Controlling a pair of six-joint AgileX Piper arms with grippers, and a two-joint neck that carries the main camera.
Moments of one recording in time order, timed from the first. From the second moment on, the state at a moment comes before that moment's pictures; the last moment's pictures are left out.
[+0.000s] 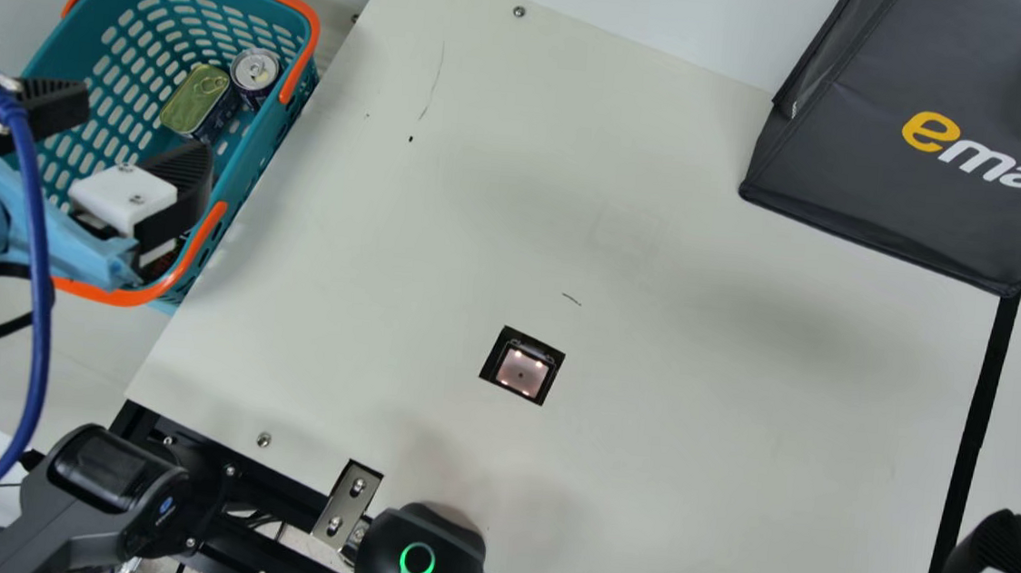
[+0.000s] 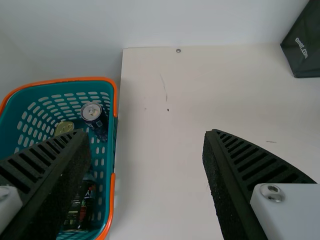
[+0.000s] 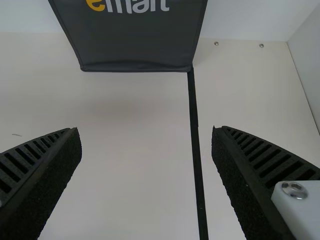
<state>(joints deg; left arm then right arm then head) -2.1 43.3 -68.9 -1.1 69.9 2.0 0.6 42.6 -69.7 -0.9 69.6 -2.3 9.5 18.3</state>
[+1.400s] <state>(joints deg) 28.2 50.8 -66.4 -13.1 65.9 18.9 0.6 42.6 -69.7 -0.9 69.6 -2.3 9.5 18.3</state>
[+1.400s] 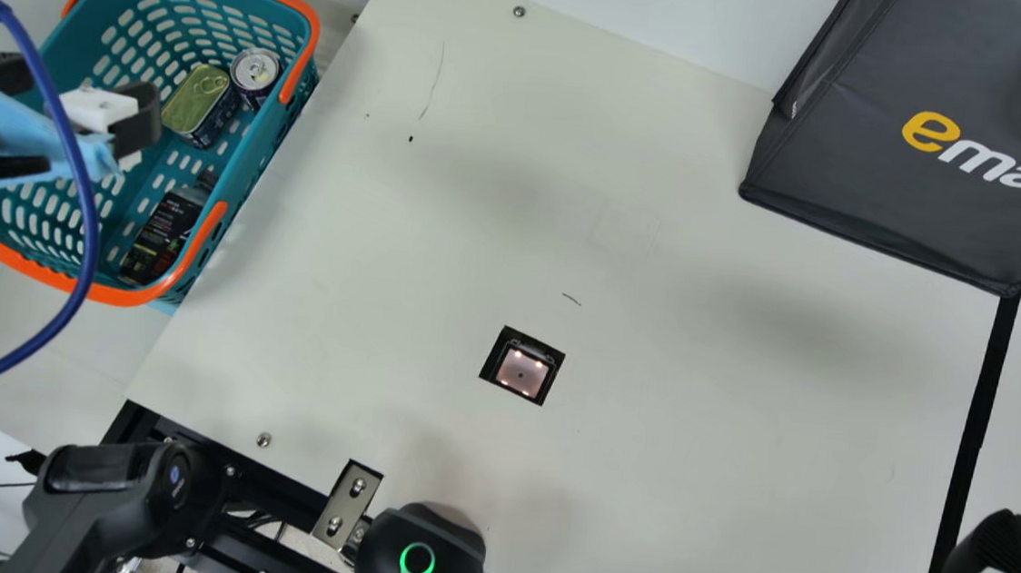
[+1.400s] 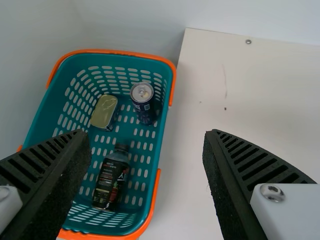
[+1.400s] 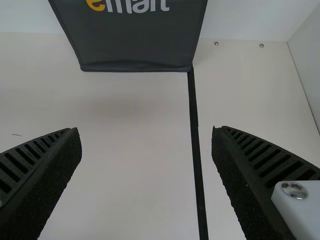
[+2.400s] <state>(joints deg) 49.4 61.3 -59.4 -26.1 63.4 49.6 0.6 42.6 -69.7 -0.9 69.6 -2.3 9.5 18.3</state>
